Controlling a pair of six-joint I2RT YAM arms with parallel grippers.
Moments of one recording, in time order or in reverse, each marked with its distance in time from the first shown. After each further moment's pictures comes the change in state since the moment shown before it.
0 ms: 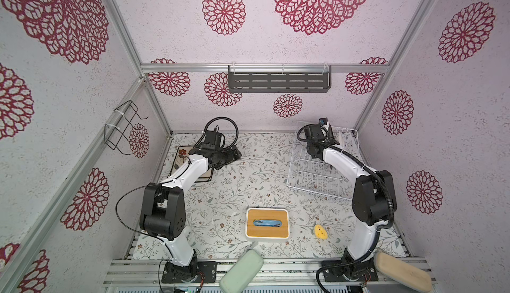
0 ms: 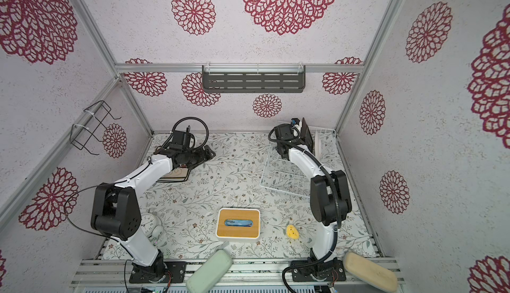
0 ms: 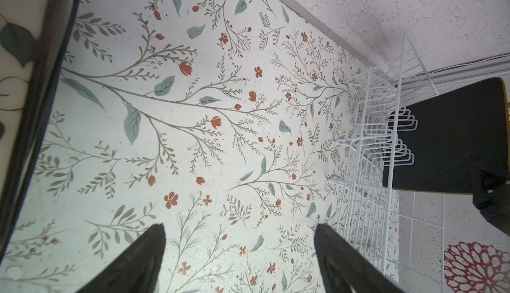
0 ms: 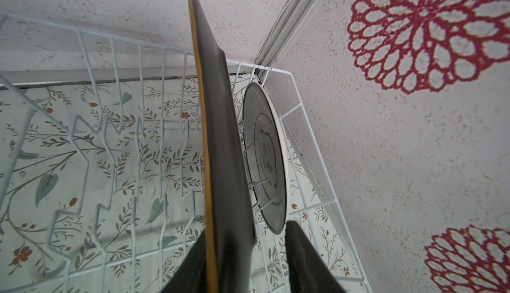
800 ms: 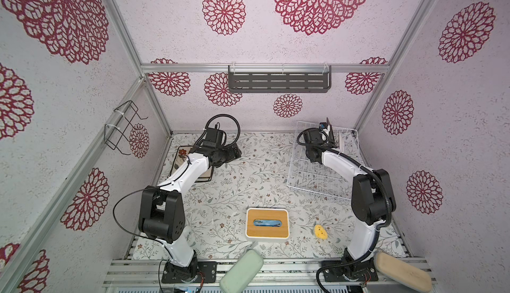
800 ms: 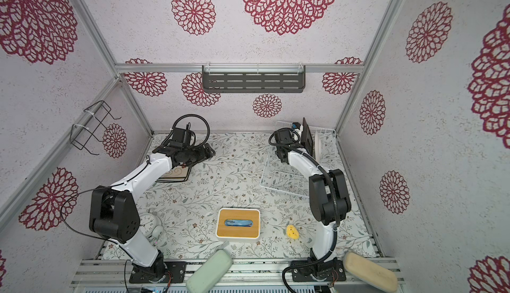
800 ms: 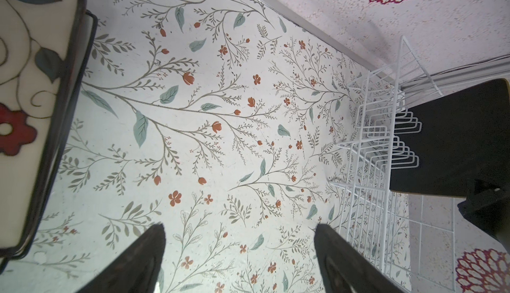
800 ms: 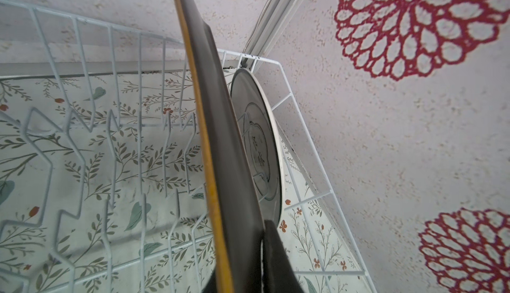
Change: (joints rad) left arm -0.023 -0.026 0.046 -0.066 -0.066 0.012; right arm 0.000 0.007 -0.074 0.077 0.073 0.005
